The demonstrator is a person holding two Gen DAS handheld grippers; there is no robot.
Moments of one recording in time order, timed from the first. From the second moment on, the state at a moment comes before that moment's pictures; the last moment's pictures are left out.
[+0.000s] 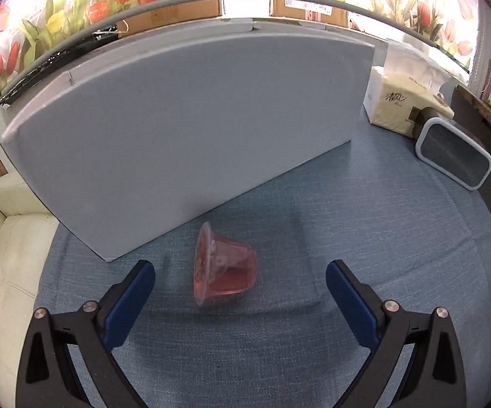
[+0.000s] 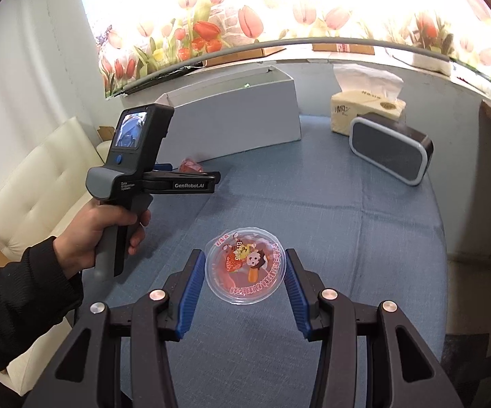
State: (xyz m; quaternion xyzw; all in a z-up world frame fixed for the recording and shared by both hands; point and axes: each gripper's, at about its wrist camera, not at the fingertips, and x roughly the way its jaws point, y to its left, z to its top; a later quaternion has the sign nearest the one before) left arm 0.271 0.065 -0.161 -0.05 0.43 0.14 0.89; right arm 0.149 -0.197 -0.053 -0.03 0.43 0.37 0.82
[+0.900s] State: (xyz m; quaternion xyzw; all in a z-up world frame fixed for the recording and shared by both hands) left arm 0.185 0.090 -0.042 -0.12 0.34 0.06 0.93; right arm 0.169 -0.147 -0.004 -0.01 0.38 0.41 0.83
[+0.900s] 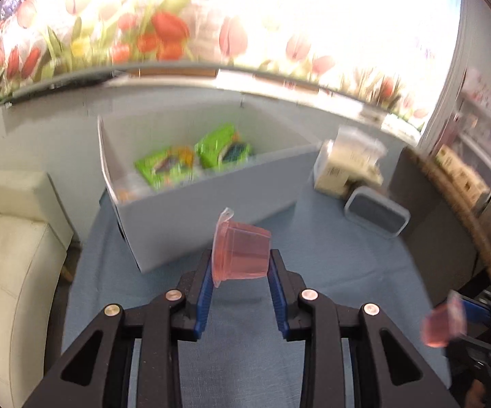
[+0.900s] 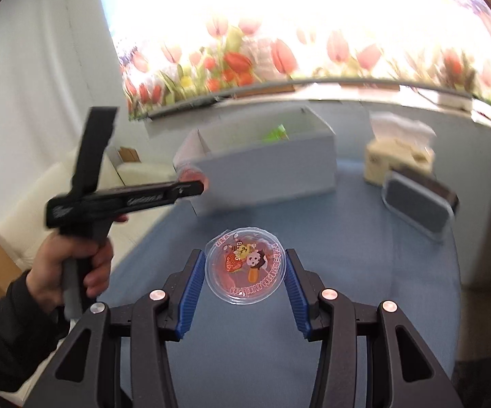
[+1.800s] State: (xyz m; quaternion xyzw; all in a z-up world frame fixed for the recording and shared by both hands) left arm 0.321 0.203 -0.036 -0.13 0.37 0.09 0.92; right arm 0.409 0.039 -0.044 -0.05 0.43 0.35 0.83
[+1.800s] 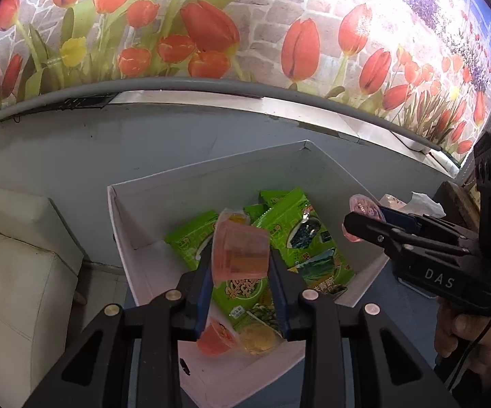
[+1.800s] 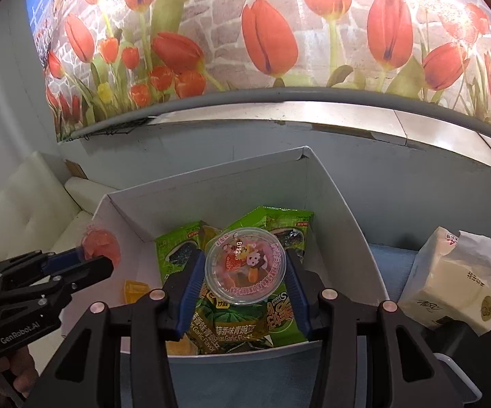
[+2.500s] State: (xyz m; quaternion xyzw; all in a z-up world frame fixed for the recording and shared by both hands) left arm 0.209 0.156 0.036 -0.11 0.26 0.09 0.96; right arm 0.286 -0.041 0.072 -0.08 0.22 0.26 0.94
